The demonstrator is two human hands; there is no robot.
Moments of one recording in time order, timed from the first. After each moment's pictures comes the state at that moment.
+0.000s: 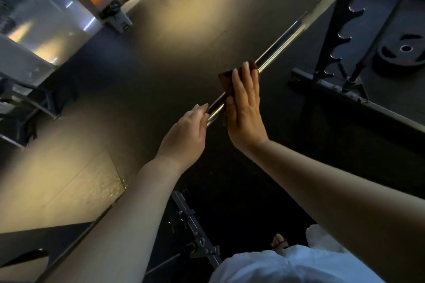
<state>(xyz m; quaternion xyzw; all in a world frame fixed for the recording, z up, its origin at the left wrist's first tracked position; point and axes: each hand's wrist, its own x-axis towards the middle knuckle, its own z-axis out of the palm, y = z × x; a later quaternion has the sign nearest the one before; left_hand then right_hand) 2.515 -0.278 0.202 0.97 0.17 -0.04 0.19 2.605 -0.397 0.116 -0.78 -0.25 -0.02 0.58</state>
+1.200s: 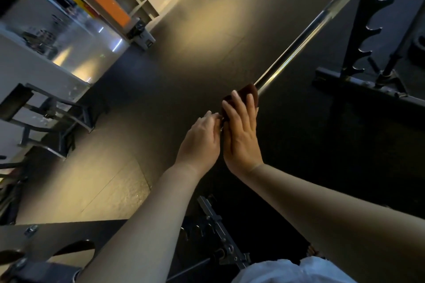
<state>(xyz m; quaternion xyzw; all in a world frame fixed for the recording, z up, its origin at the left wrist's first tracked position) 2.472 -0.255 0.204 0.97 0.17 -0.03 0.17 2.517 -0.341 0.106 -0.77 -0.26 -0.10 0.57</state>
